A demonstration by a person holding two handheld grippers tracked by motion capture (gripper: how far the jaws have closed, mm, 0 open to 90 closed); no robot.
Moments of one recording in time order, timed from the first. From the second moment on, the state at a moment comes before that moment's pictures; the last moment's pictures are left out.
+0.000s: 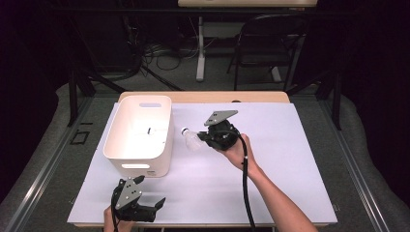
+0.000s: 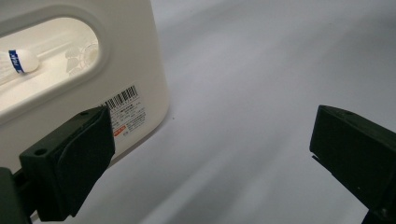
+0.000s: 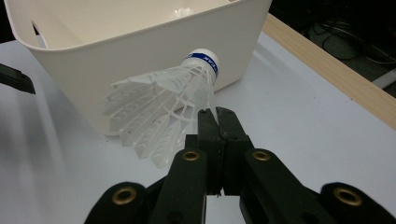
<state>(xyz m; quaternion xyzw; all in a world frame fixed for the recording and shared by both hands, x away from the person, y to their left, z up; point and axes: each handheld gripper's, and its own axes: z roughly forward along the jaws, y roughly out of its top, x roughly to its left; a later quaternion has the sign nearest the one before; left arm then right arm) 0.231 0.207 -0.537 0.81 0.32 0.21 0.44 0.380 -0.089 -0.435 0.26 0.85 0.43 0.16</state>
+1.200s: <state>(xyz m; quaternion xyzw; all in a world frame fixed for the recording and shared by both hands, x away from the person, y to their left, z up) 0.230 0.207 -0.537 0.81 0.32 0.21 0.44 0.392 -0.070 -0.392 0.24 0.85 0.44 0.17</state>
